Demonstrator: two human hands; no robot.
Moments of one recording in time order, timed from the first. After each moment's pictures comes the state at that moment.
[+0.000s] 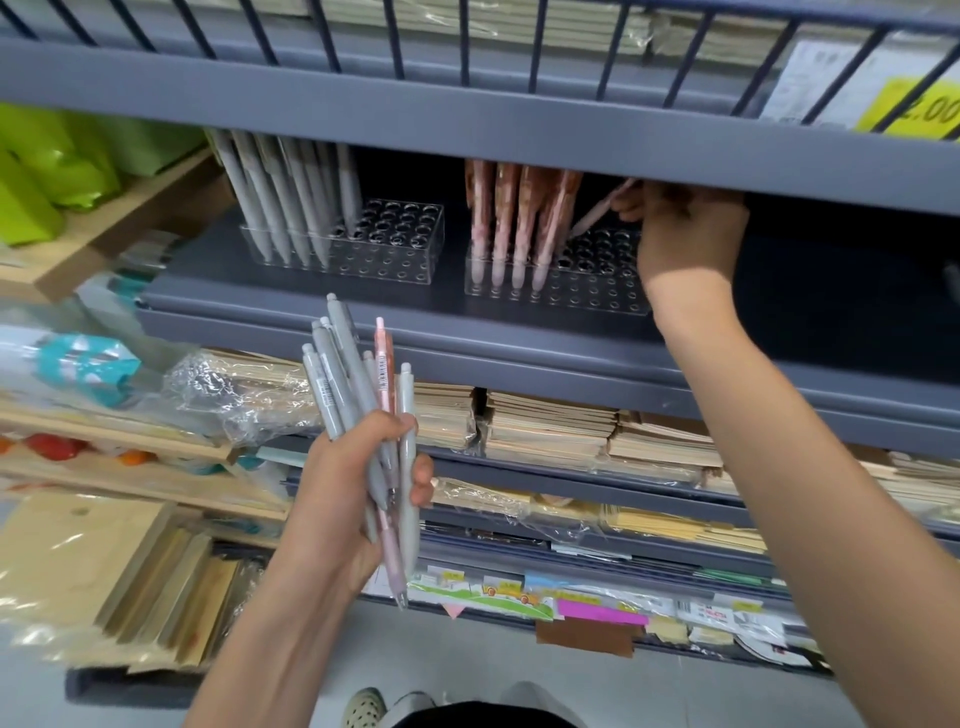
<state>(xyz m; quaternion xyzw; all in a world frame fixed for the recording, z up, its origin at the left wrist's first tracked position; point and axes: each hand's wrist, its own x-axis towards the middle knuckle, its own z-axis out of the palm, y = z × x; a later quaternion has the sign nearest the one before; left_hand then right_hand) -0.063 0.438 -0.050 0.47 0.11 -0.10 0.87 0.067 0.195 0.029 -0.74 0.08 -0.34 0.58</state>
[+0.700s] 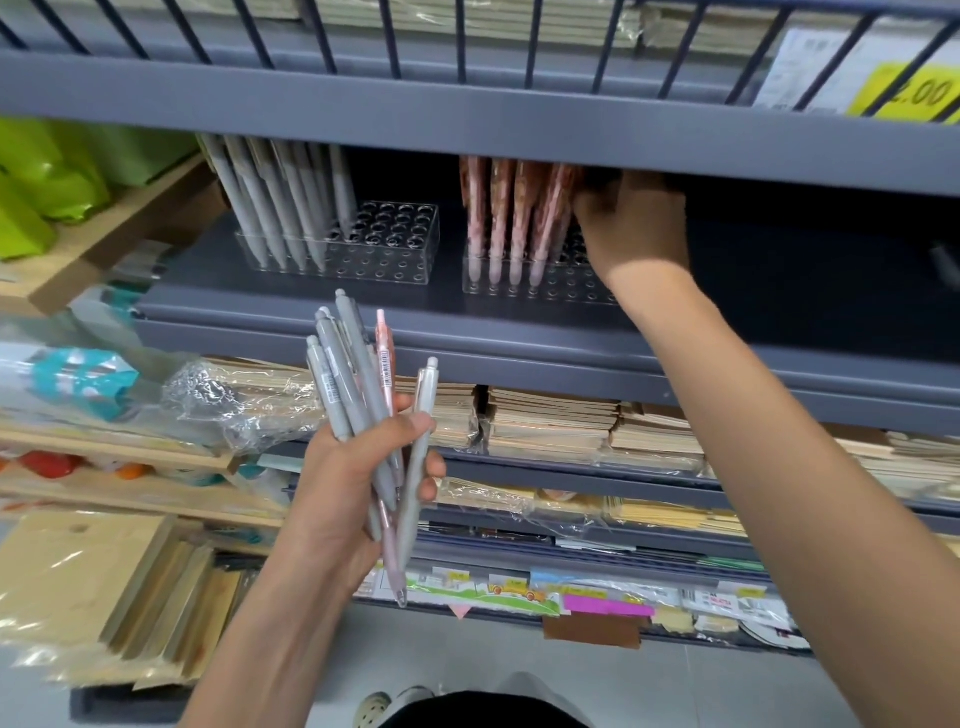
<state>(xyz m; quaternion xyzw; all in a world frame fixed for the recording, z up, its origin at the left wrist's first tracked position) -0.060 0.447 -0.047 0.50 0.07 -0.11 0.86 0.069 0.219 0.036 -0.90 0.10 -0.25 0.33</state>
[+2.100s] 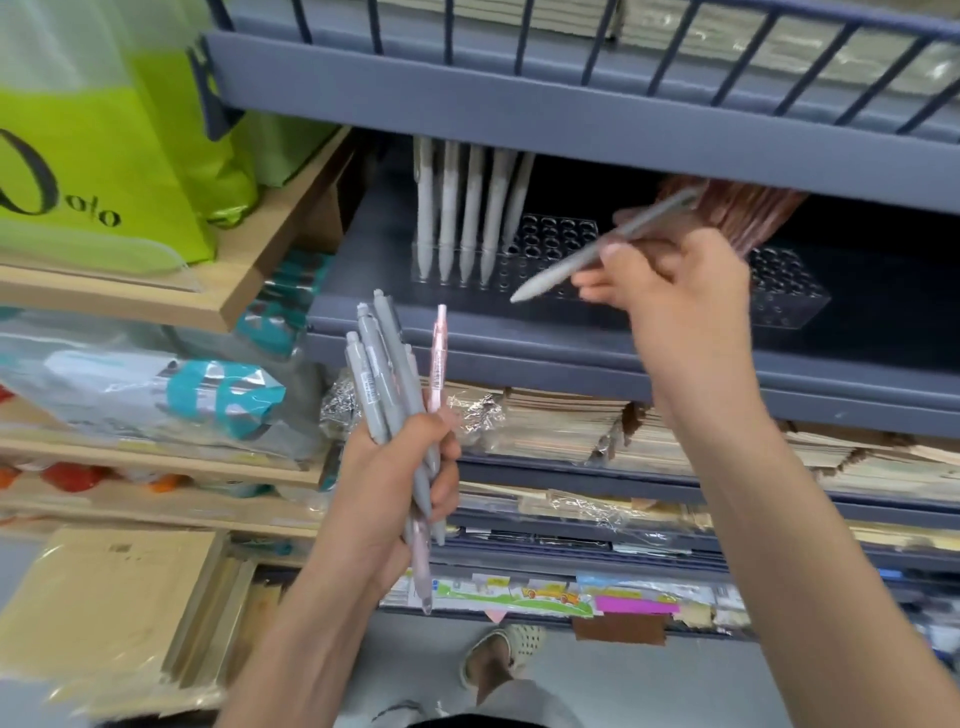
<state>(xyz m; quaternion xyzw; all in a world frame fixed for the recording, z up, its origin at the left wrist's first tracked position) -0.016 0.590 -0.060 0.50 0.02 -0.14 0.86 0.017 0.397 0.035 -0.75 0.07 -0.23 0.62</state>
